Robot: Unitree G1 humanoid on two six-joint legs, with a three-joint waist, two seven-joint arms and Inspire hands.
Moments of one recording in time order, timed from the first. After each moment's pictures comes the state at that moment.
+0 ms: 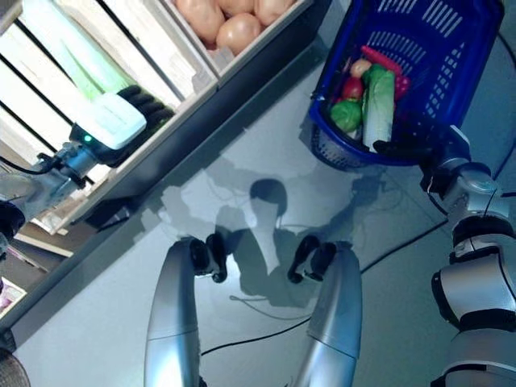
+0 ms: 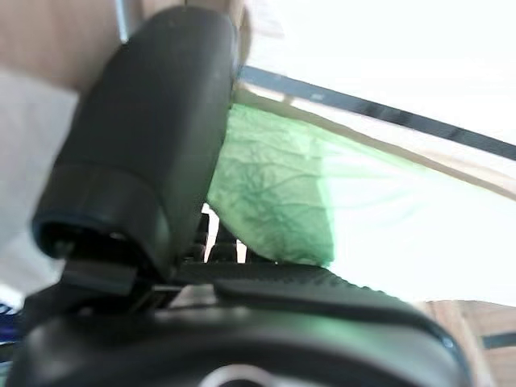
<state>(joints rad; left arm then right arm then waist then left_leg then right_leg) -1.15 0.99 -1.13 0.95 0.69 -0.29 0.67 -1.06 -0.91 0.50 1.25 0.92 -0.03 0.29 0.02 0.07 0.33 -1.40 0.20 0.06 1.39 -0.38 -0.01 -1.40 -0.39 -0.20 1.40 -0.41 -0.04</state>
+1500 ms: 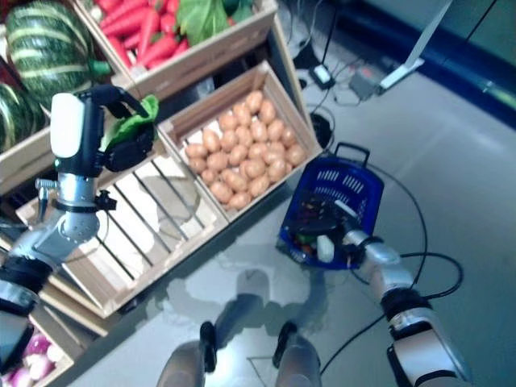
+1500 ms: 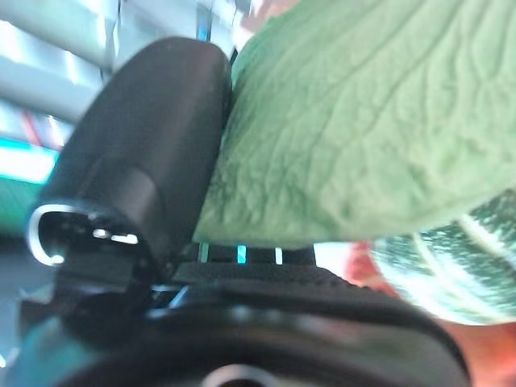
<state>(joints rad) -0.52 0.70 -0.23 0.52 0.15 -0.62 0.64 -0.42 -0.54 0.31 0.67 0.68 -0.06 0.38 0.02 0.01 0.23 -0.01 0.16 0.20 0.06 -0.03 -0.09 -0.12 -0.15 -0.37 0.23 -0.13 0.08</state>
